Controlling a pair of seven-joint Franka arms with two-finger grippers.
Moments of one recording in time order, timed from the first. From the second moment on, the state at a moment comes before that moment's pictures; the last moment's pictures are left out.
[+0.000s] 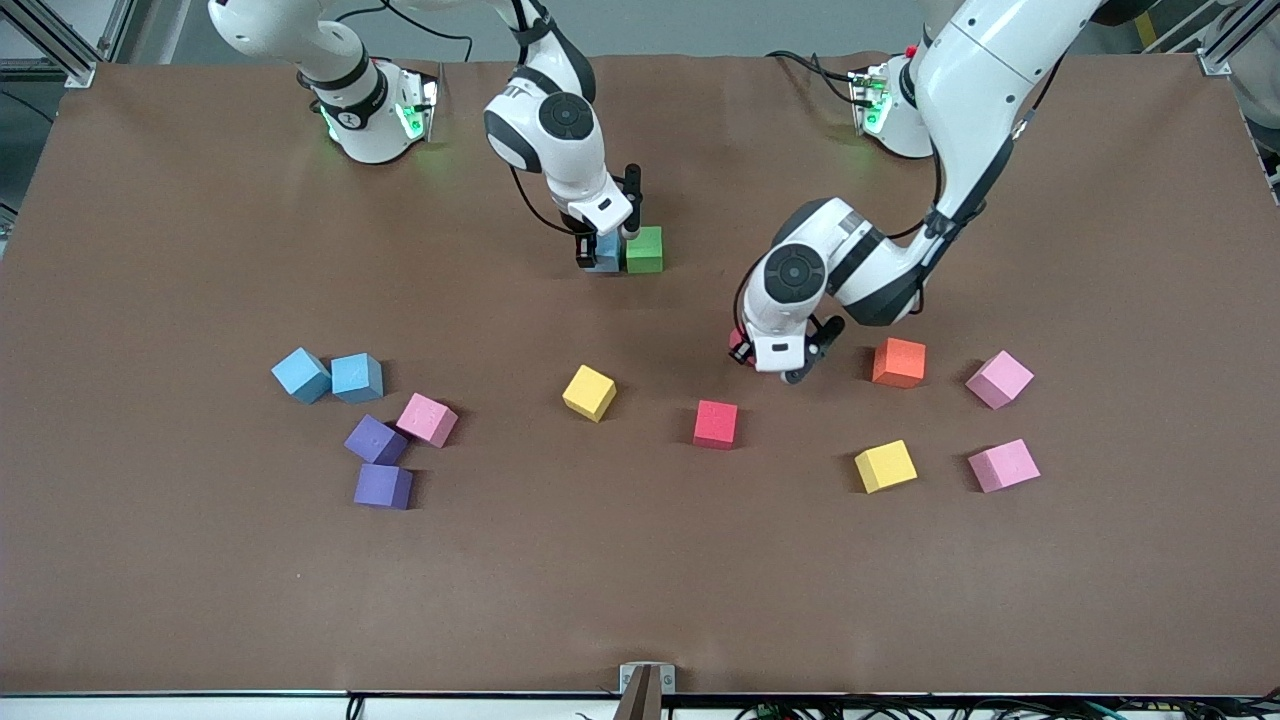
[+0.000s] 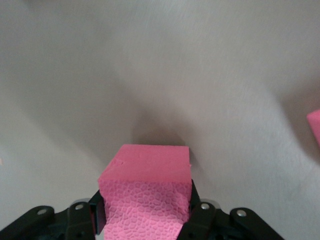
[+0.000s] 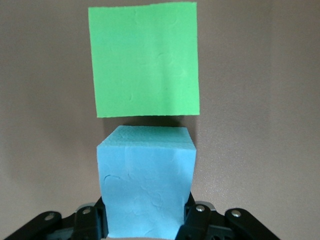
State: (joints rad) left arm -0.16 0.55 -0.51 -1.99 0.25 2.31 -1.72; right arm 1.05 0.32 -0.07 -2.32 0.06 2.63 -0.62
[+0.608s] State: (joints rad) left arm -0.17 0.53 -0.67 -2.12 0.25 2.44 -2.35; right arm 1.06 0.34 -0.07 -2.29 0.06 2.63 -0.62
